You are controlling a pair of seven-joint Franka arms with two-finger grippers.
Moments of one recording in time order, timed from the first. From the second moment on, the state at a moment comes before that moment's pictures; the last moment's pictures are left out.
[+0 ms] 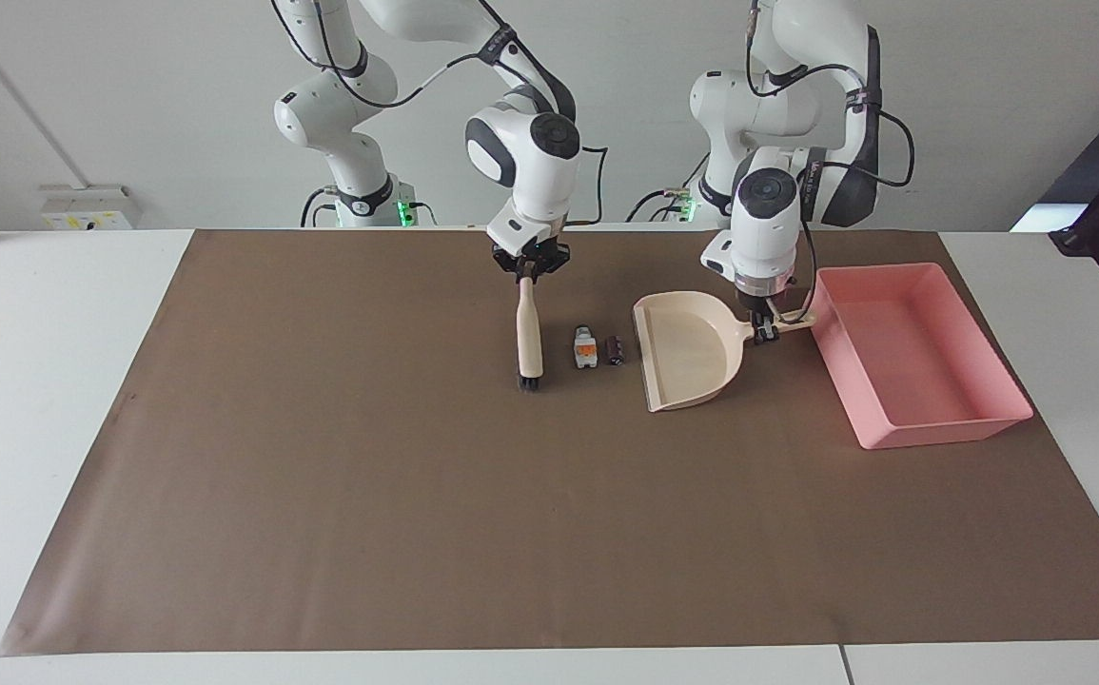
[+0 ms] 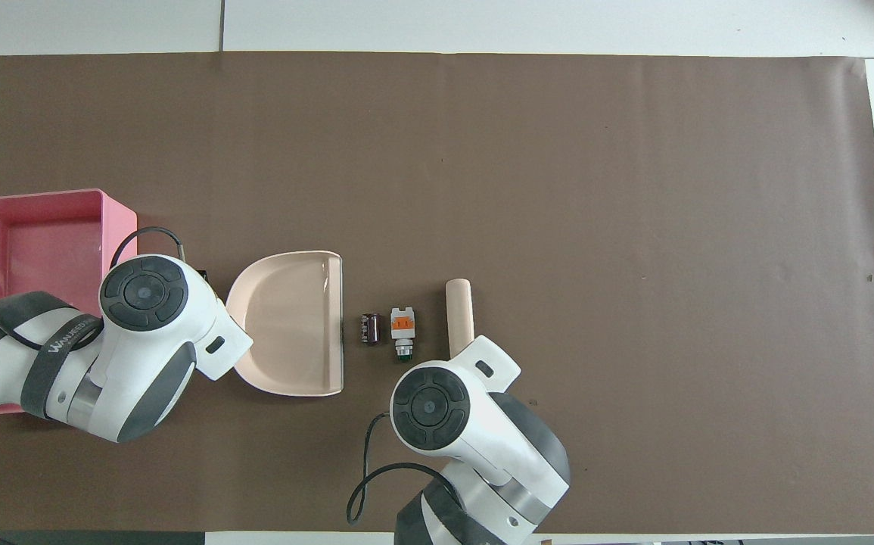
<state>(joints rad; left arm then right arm) -0.33 -0.07 -0.01 -2.34 0.30 2.14 1.10 0.83 0.10 -0.01 -2.14 0.01 2.06 0.79</state>
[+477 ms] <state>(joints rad) -0.34 -0.08 -0.01 -2.36 0.30 2.15 1.09 0.89 0.21 -0.01 -2.06 0.04 2.17 0.82</state>
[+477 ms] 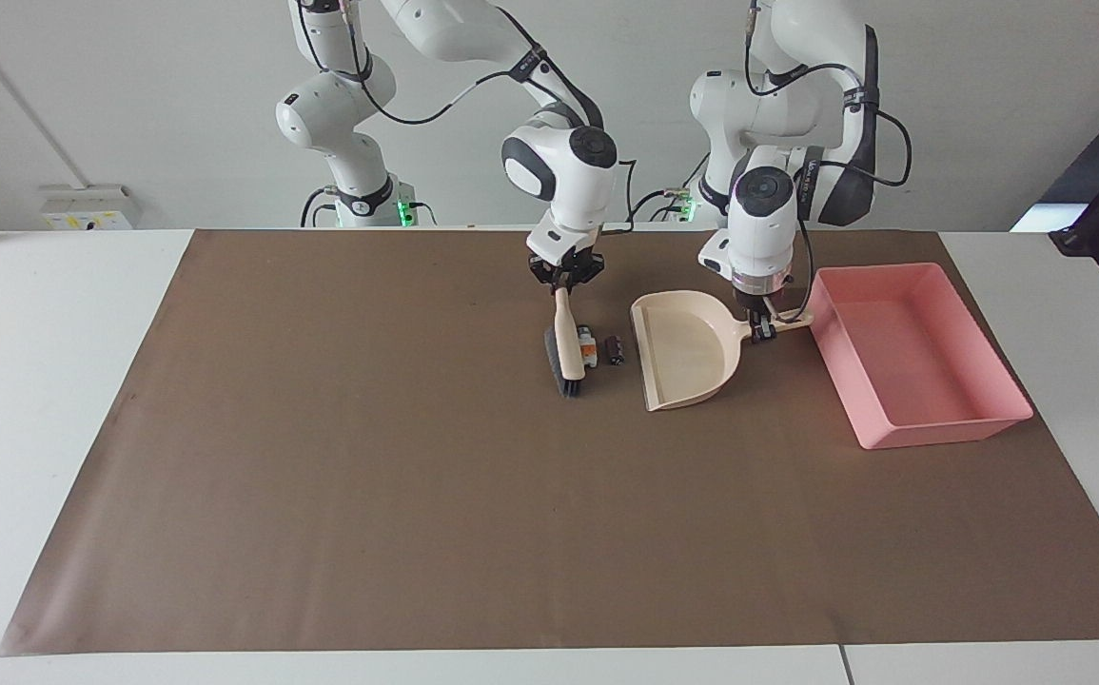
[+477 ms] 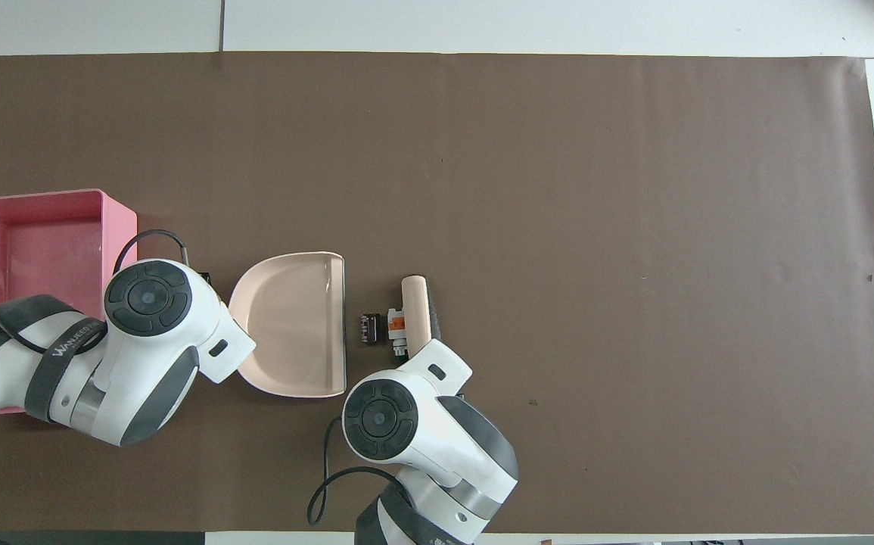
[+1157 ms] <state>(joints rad) -0.34 -0.10 -0.01 -2.40 0.30 2.21 1.09 0.90 0.28 0.06 -1.95 0.40 2.42 0.66</state>
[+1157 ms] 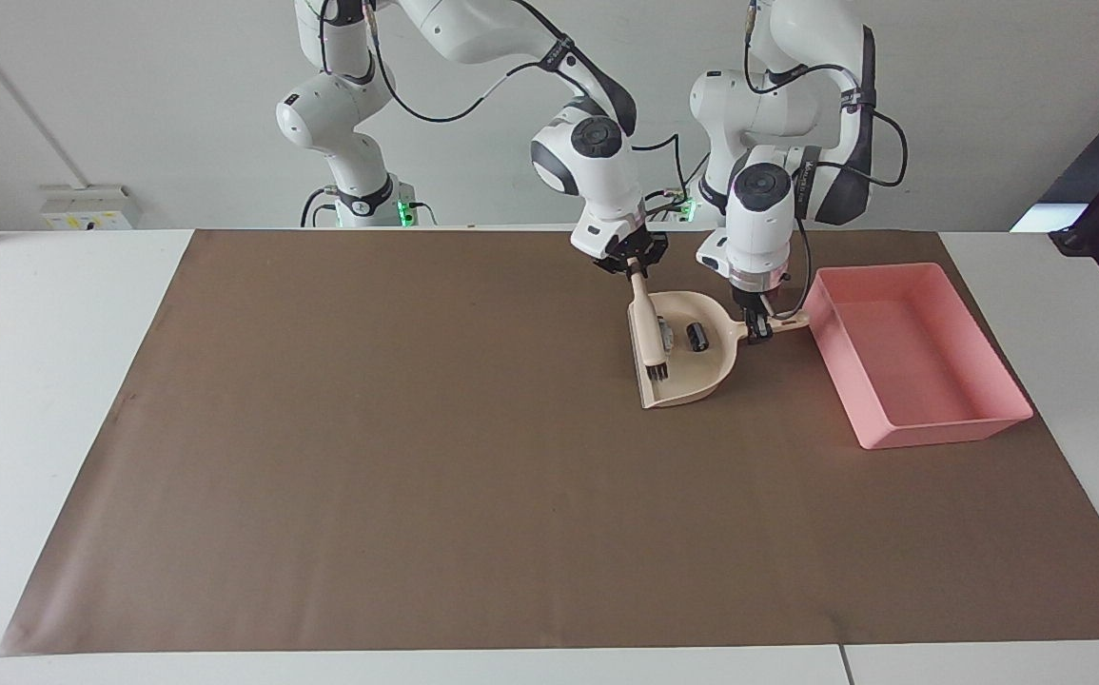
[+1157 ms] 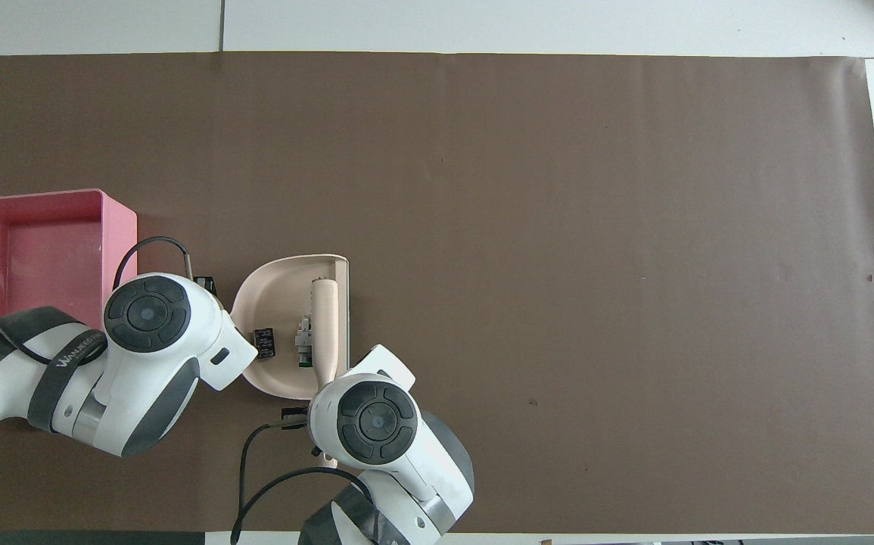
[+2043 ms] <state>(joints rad) -0.33 -0.10 0.00 -2.38 0.24 2.25 1.13 0.67 0.04 0.04 -1.88 0.32 1.87 0.66</state>
